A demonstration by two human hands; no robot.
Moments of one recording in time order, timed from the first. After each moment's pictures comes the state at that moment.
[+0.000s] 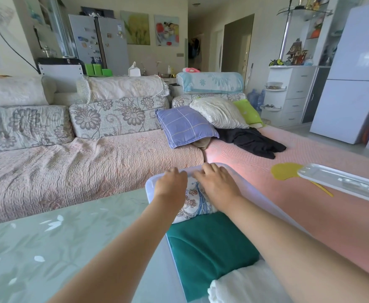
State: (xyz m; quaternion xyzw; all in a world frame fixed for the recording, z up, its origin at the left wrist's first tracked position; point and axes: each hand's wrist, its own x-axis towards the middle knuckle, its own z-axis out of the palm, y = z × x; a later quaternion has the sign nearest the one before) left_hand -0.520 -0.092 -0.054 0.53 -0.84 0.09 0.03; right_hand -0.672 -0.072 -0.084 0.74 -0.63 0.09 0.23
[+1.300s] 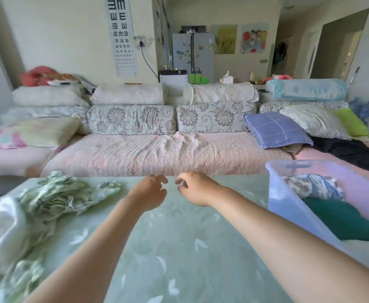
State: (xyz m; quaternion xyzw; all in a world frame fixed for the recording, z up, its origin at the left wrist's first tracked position) left_hand -0.102 0.066 -0.044 0.68 -0.71 -0.08 0.16; right_hand -0.281 0.048 -0.030 0.84 -0.50 0.16 -0.16
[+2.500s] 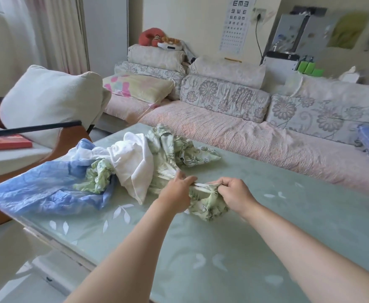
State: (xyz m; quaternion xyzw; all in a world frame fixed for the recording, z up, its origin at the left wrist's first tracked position) left_hand 0.150 0.182 -0.182 0.76 -0.62 -0.09 0.19; right_hand -0.023 0.118 -0.150 0.76 -0.45 0.26 -0.39
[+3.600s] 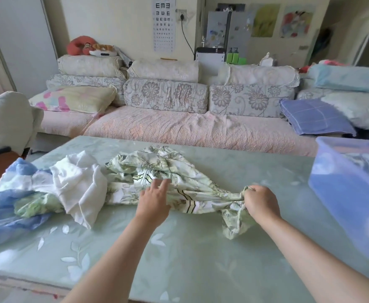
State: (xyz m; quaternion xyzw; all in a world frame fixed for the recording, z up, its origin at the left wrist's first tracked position) left_hand 0.014 0.192 -0.195 0.72 -0.66 0.00 0.20; right_hand -0.262 0.157 -0.149 0.59 -0.71 0.32 -0.22
